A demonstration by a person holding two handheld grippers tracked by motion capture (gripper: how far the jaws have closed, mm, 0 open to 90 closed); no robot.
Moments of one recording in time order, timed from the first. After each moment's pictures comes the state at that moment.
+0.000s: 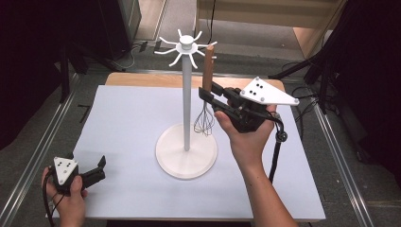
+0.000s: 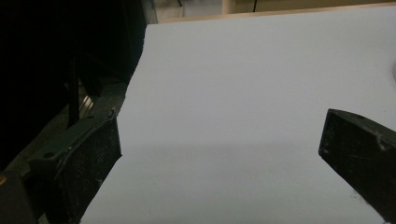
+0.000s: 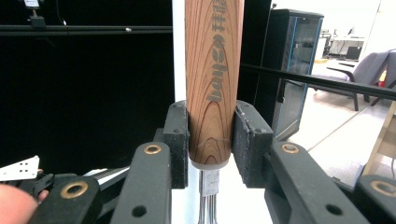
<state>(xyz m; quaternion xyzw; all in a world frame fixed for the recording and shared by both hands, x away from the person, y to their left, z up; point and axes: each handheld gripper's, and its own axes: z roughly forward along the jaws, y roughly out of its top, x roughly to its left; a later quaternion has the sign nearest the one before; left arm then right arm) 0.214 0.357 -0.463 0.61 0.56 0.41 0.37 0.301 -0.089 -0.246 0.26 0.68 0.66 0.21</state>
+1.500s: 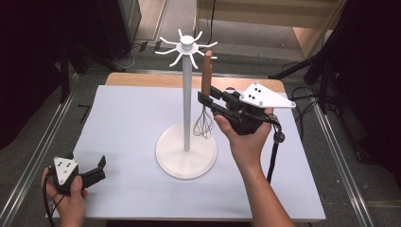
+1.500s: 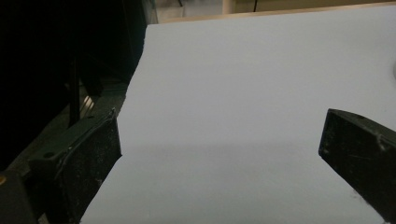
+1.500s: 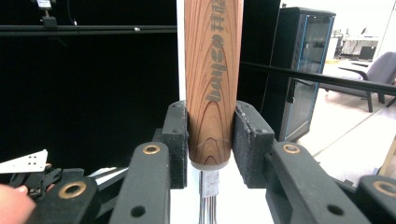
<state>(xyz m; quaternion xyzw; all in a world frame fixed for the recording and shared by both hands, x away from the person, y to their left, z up) 0.214 0.357 -0.463 0.61 0.56 0.41 0.37 0.305 -0.092 -0.260 0.24 0.68 0.66 0.20</state>
